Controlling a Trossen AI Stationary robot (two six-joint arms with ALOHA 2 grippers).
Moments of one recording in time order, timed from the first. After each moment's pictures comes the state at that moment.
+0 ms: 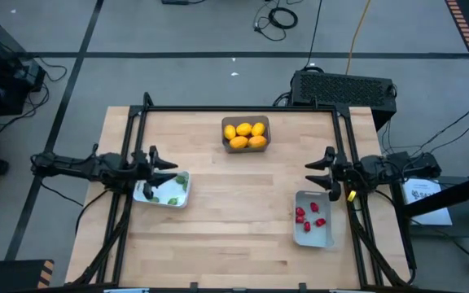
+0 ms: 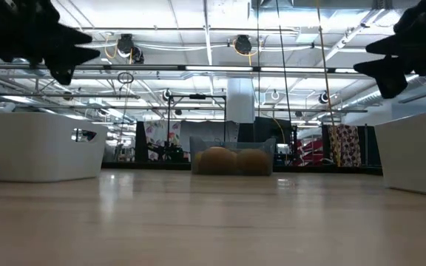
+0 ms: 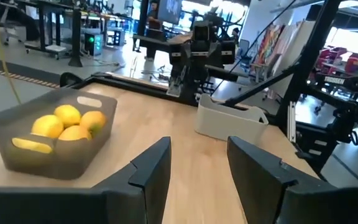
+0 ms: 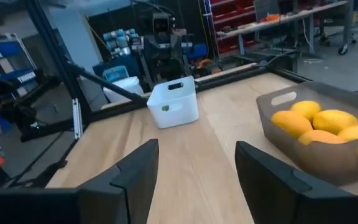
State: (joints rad) left arm -0.14 0.15 0.13 0.00 -0.18 -0.22; right arm 0.22 0.01 0.15 -0.20 0.28 0.32
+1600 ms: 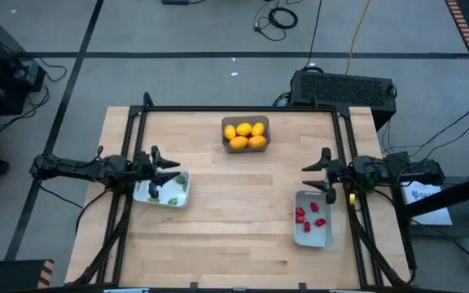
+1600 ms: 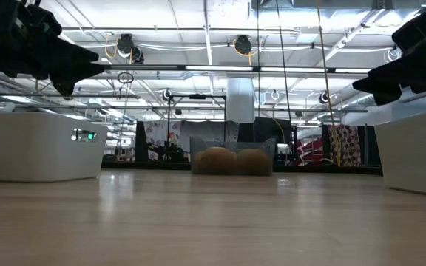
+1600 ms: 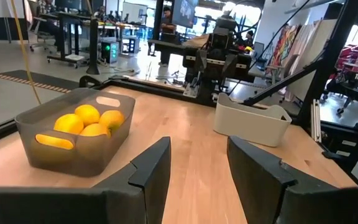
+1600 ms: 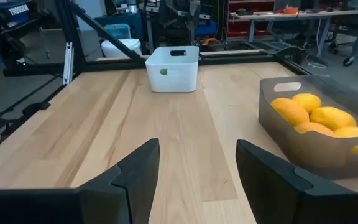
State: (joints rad) left arm -0.11 0.16 0.04 0.12 -0.21 -0.17; right arm 0.09 0.02 0.10 -0.25 0.11 0.09
